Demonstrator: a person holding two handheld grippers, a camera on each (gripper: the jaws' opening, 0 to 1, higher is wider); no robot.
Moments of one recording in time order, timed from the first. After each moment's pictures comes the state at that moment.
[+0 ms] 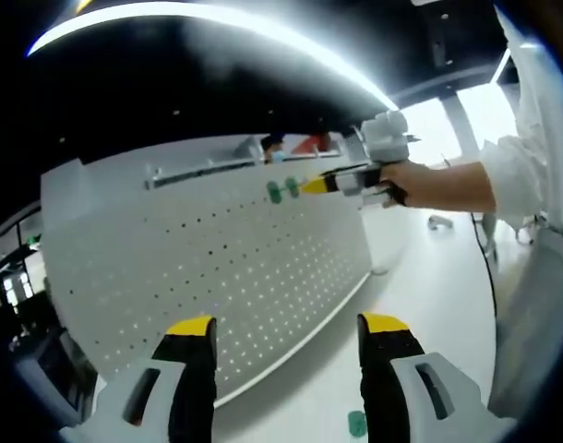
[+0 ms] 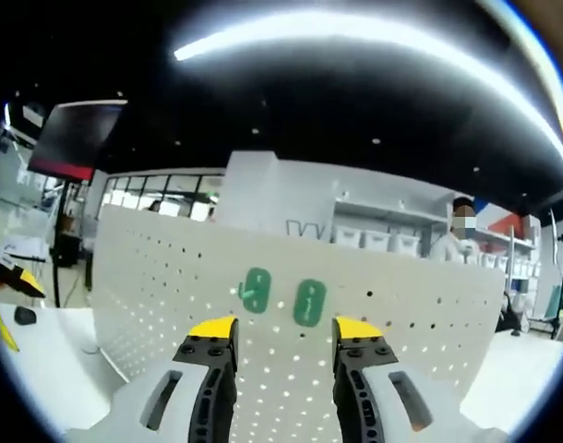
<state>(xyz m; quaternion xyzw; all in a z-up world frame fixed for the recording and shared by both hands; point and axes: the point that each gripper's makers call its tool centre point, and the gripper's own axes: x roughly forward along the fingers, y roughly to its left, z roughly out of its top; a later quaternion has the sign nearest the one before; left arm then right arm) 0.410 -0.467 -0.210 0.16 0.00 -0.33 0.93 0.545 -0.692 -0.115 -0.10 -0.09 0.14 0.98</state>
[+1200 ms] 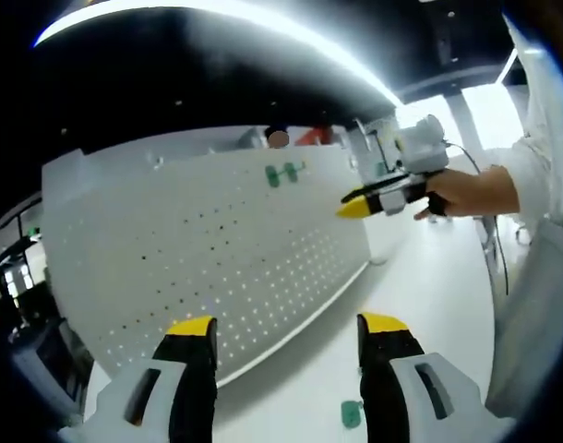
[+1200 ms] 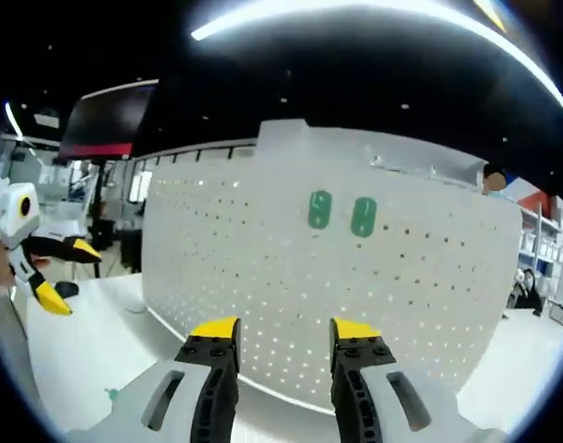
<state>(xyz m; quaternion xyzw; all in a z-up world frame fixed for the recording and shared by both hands) 0.406 -0.464 -0.234 0.16 0.02 -0.33 0.93 0.487 -0.666 -0.200 -0.10 0.01 0.22 0.97</state>
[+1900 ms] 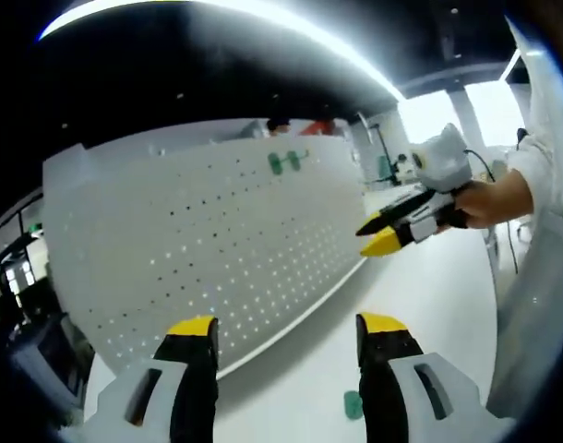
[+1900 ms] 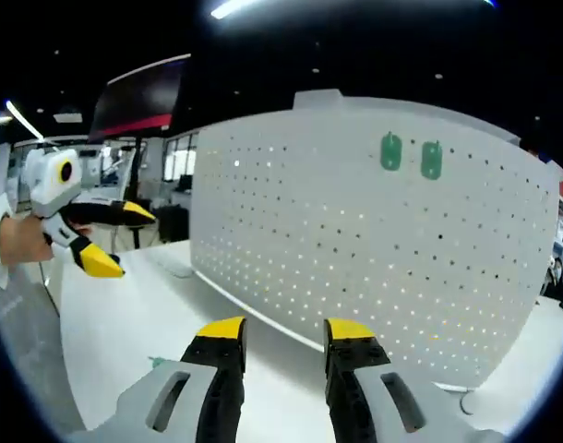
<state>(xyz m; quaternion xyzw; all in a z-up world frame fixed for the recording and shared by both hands) 0.408 -0.457 -0.245 0.16 0.03 -0.32 0.93 0.451 -0.614 -0.267 -0.11 0.09 0.30 0.94</state>
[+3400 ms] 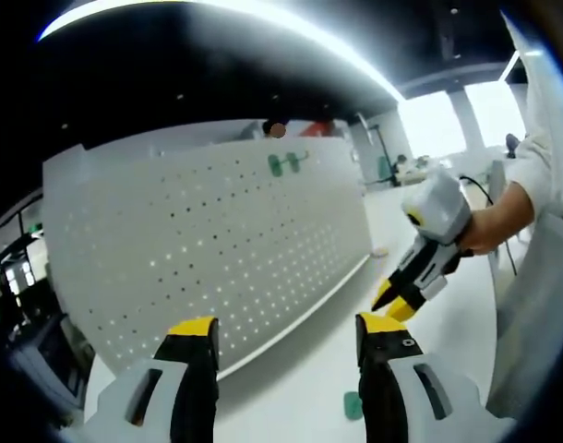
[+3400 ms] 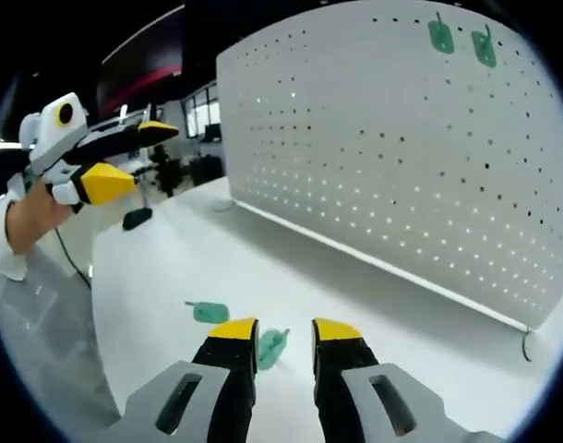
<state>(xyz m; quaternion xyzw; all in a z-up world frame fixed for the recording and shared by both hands) 0.407 -0.458 -0.243 0.16 0.03 -0.32 0.93 0.423 -0.581 -0.361 -0.09 0.26 0.37 0.89</state>
